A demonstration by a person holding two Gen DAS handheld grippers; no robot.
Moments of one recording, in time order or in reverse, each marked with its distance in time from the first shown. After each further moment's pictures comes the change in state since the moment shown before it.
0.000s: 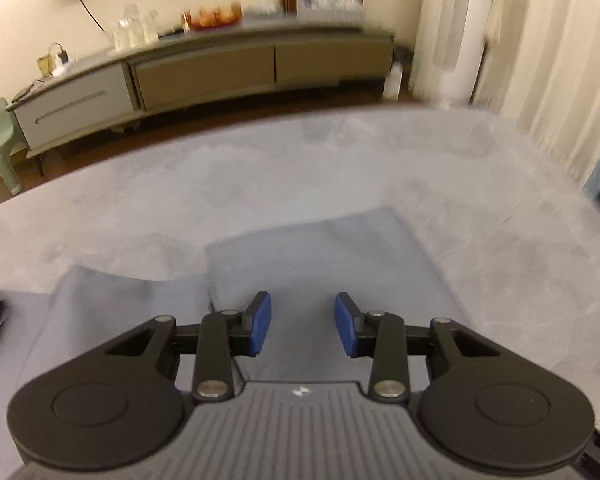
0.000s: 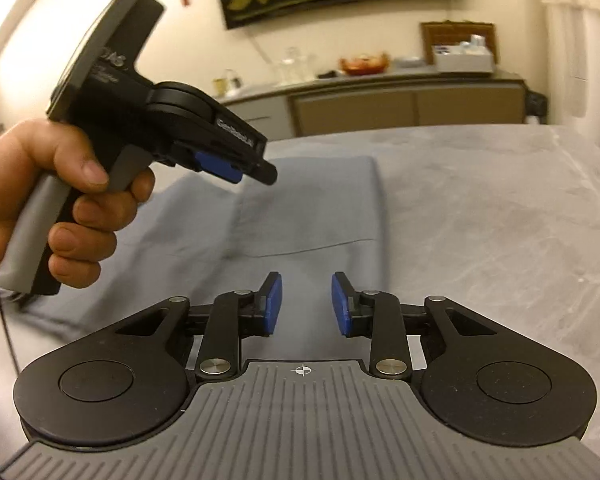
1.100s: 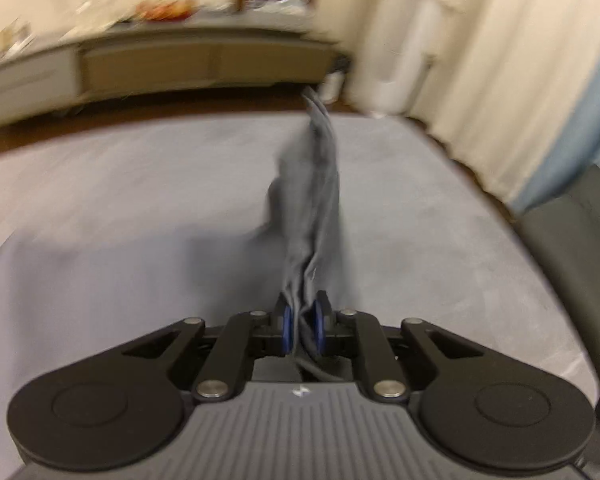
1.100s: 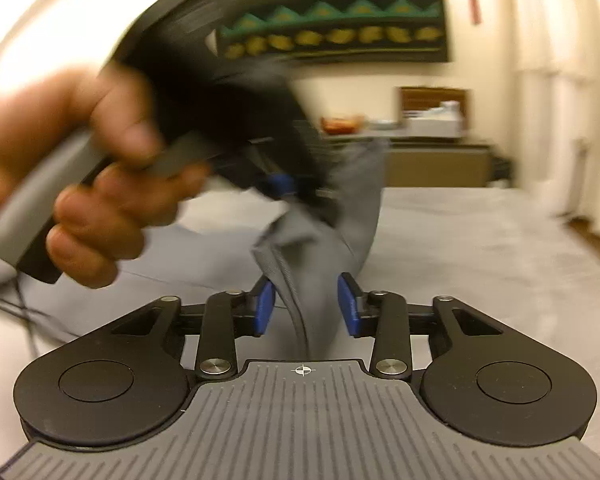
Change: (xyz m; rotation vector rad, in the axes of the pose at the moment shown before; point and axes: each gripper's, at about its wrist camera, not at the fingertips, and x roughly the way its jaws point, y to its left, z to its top) left arm -0.065 -0.022 -0.028 -0.084 -0.008 -0.232; right arm -0.063 -0.021 -0.012 -0.097 -0.161 -0.033
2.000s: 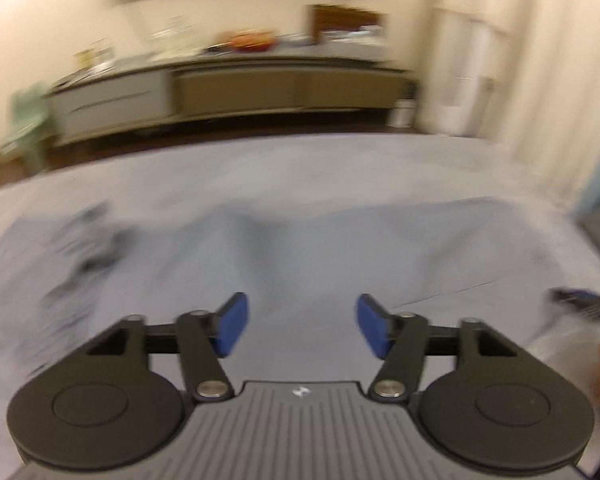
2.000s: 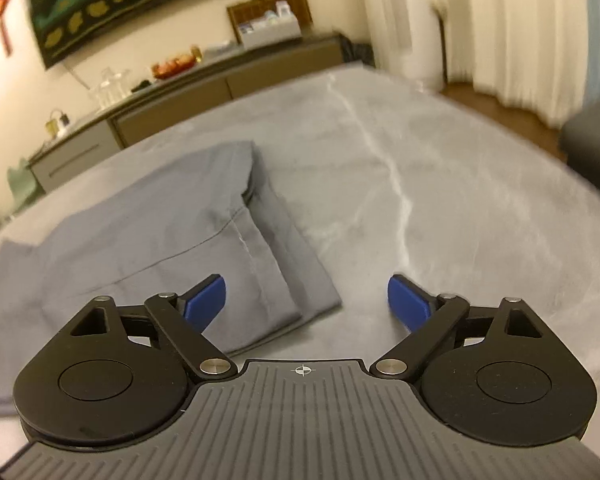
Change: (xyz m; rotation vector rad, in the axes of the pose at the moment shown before) left arm -0.095 0.069 -0.034 0.035 -0.118 0.140; right arm 0.019 -0.117 -0.027 0.323 0.198 -0.396
